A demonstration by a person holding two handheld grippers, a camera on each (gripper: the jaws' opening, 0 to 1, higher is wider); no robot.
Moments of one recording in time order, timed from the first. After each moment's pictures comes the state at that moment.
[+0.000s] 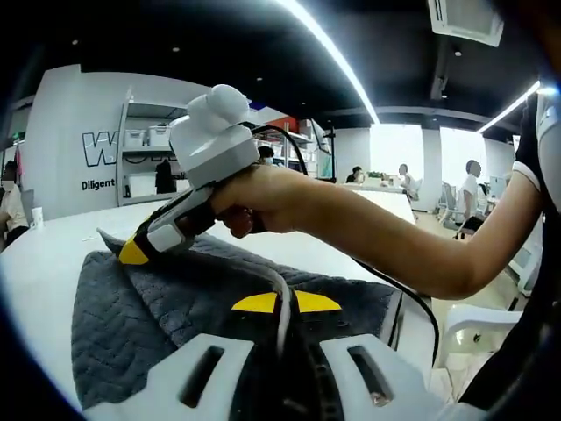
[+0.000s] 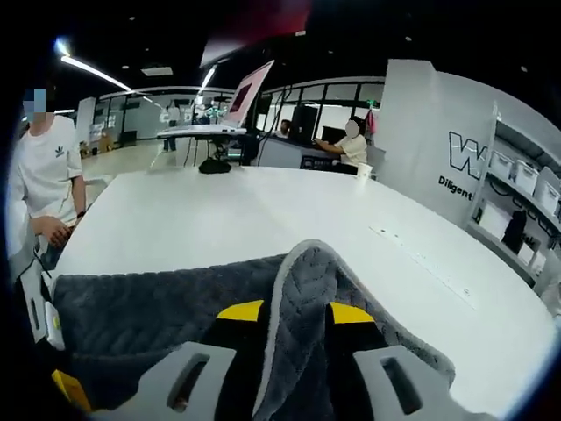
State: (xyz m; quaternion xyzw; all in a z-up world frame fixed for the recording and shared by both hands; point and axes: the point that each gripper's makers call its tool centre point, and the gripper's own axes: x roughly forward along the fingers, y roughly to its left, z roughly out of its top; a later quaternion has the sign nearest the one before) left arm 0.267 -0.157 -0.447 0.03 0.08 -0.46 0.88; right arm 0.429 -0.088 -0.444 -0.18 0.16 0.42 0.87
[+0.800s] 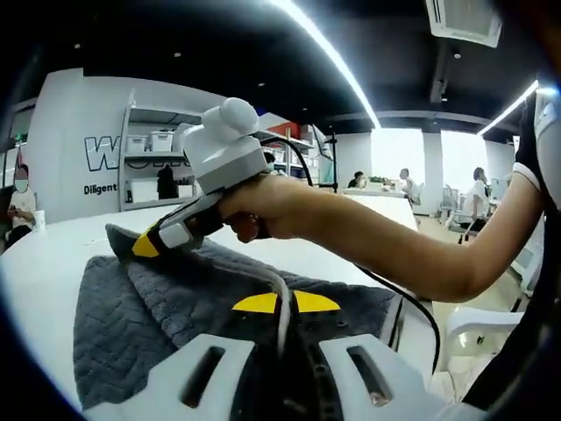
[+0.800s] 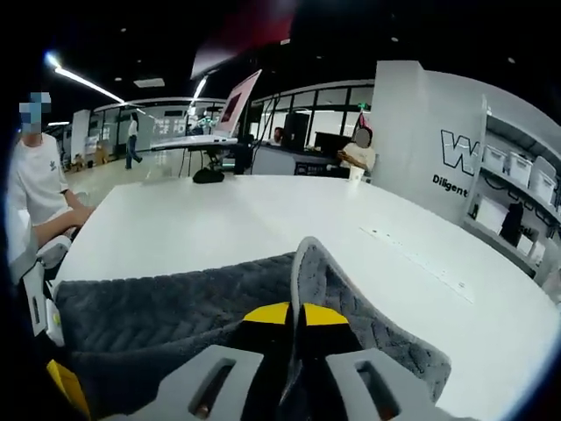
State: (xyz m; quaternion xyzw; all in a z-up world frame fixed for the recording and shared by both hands) left arm 0.267 -0.157 -0.441 0.03 0.06 -0.46 0.89; right arm 0.438 -0.096 -0.439 -0.16 0.15 0.42 0.88
